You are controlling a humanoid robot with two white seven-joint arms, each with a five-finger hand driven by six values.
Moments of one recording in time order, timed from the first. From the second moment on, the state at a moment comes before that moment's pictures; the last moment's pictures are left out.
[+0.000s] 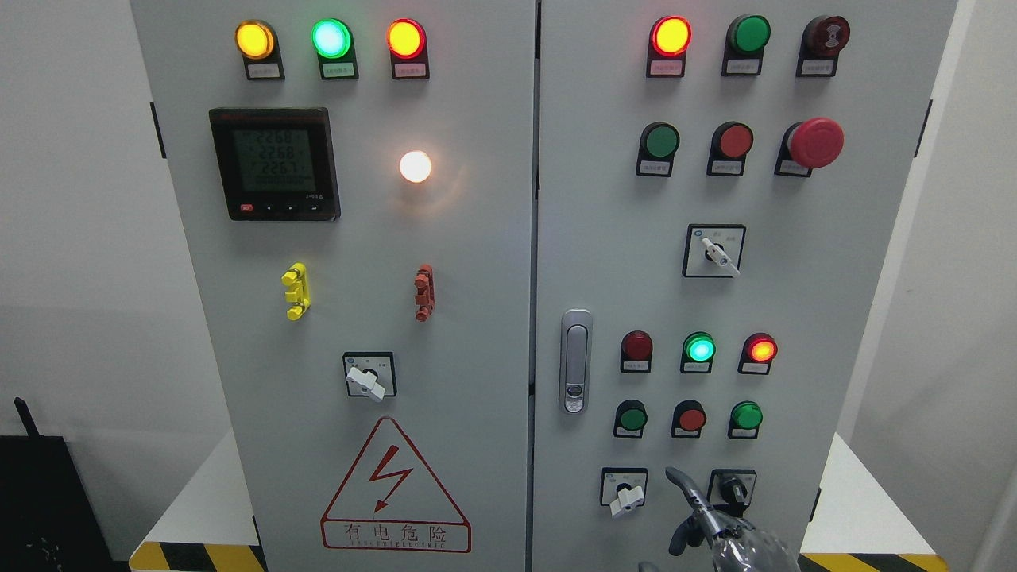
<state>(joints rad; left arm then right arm) 0.00 -0.10 -0.16 -0.07 0.12 -0.03 -0.02 -0.01 0.11 -0.06 -1.95 0.97 -0.31 0.13</state>
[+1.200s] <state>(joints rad) 0.00 -0.10 -0.16 -0.07 0.12 -0.03 -0.02 -0.11 0.11 -0.06 -1.88 1.07 -0.31 0.11</state>
